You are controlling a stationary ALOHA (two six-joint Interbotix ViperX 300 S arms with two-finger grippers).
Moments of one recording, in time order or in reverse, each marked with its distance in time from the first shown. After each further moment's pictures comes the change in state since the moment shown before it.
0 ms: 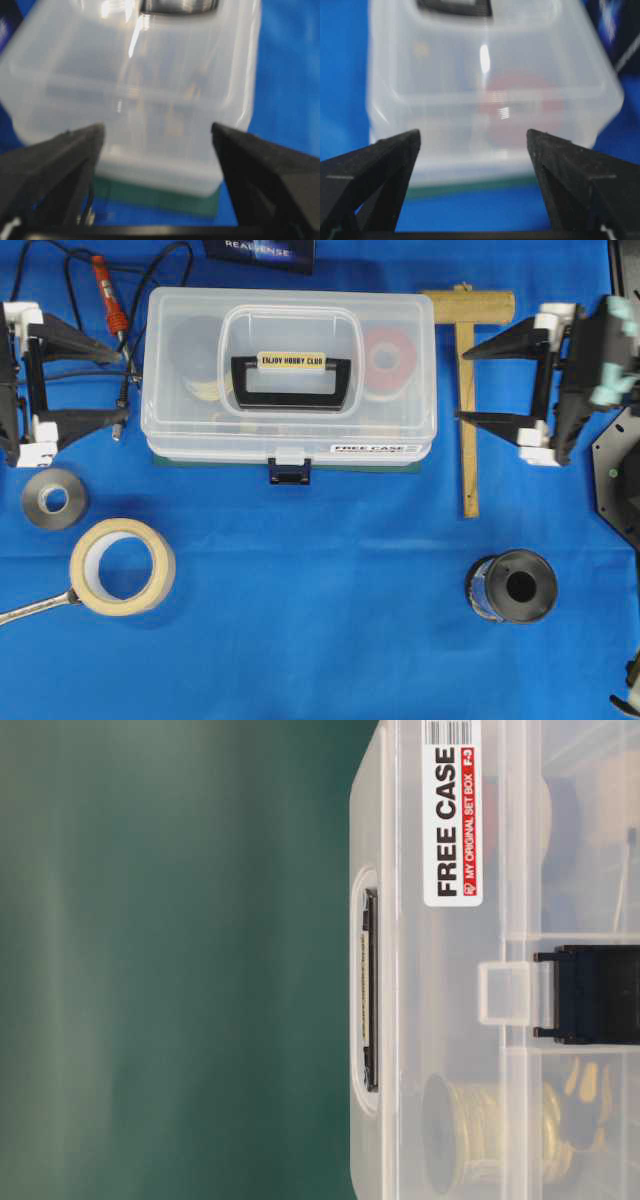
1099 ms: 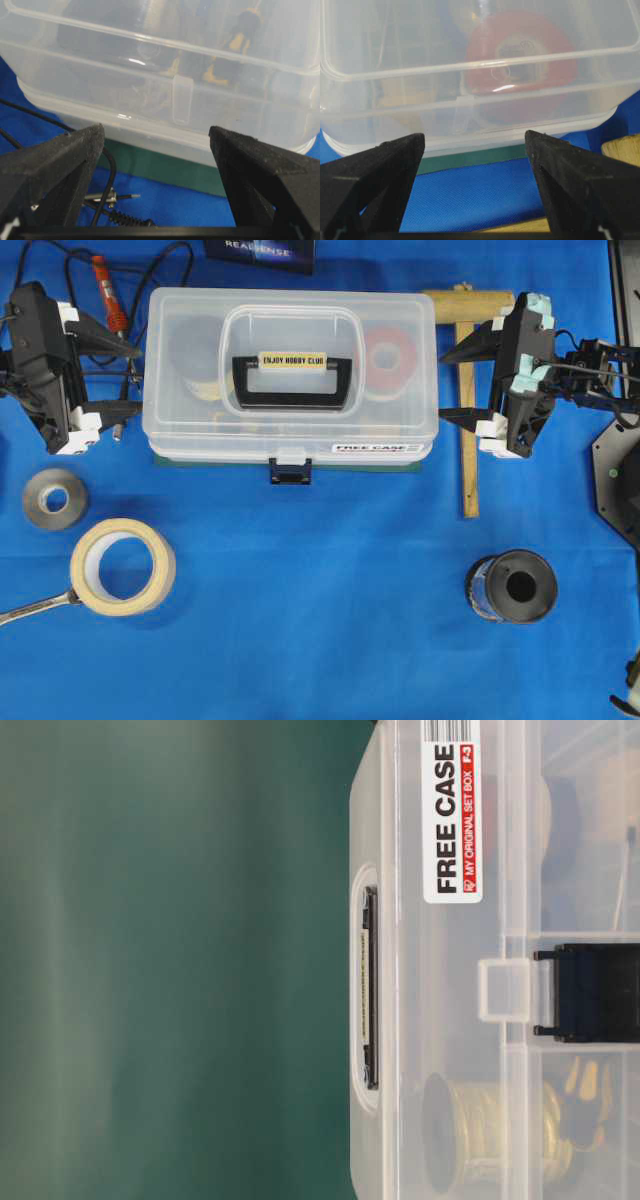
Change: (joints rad) left arm 0.067 0.245 -0.040 0.000 -0.097 0.018; right arm -0.031 0.213 -0.074 0.002 0.003 -0.003
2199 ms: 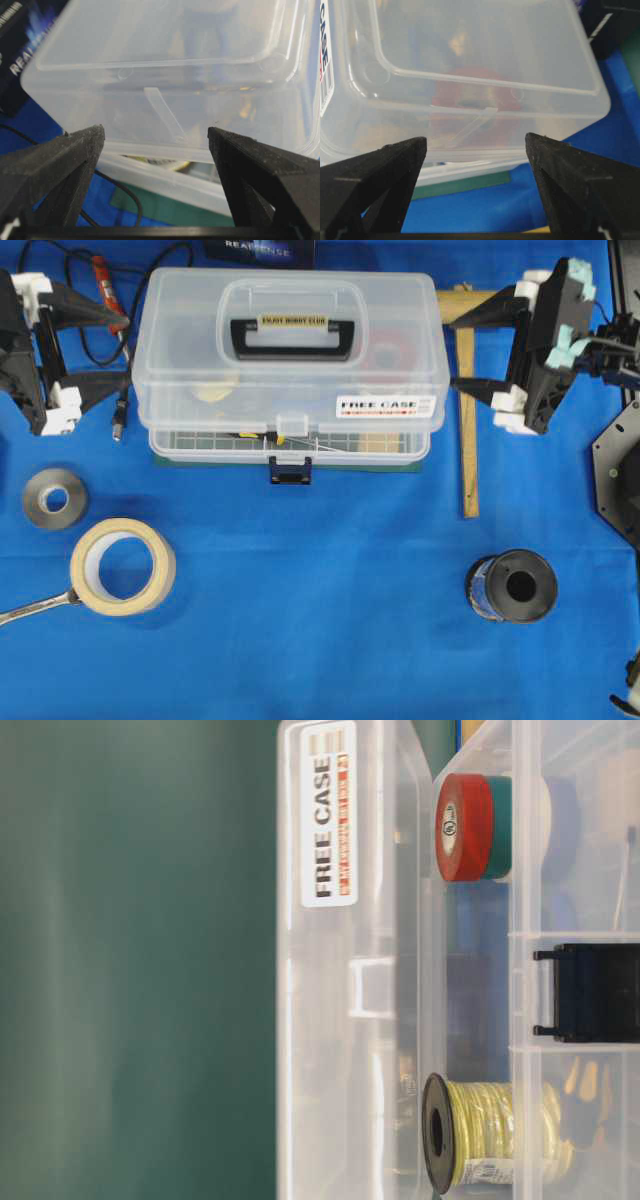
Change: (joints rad) left arm 0.043 -0.161 -0.014 0.000 0.002 0.005; right arm -0.048 -0.143 -0.058 -0.029 0.060 -0.012
